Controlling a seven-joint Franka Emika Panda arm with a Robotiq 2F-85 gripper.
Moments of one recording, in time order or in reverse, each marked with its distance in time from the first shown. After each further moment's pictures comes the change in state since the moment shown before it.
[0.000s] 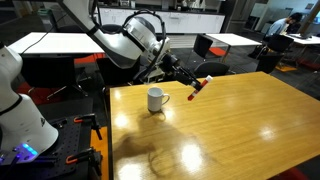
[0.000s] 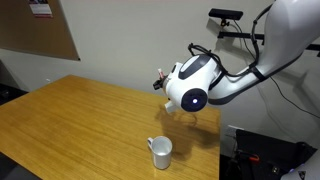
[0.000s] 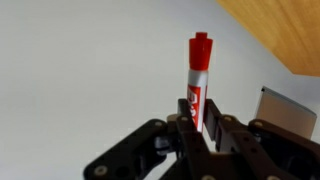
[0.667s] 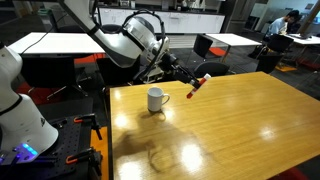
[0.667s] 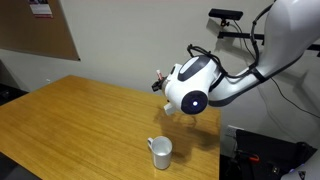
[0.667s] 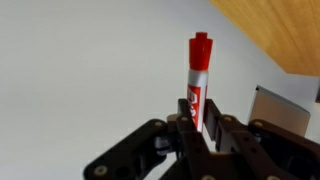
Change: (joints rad) arm 0.004 0.002 0.018 0.000 0.001 0.000 0.003
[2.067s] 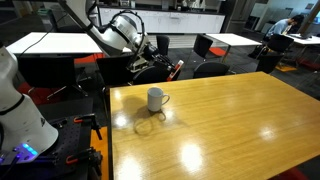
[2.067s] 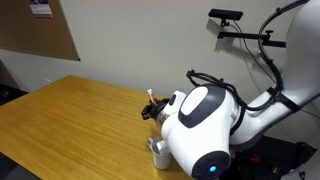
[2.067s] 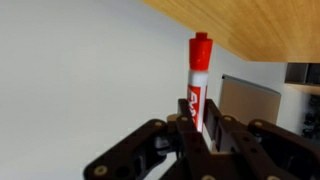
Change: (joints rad) arm 0.148 0.000 0.176 -0.049 0.132 -0.173 0.144
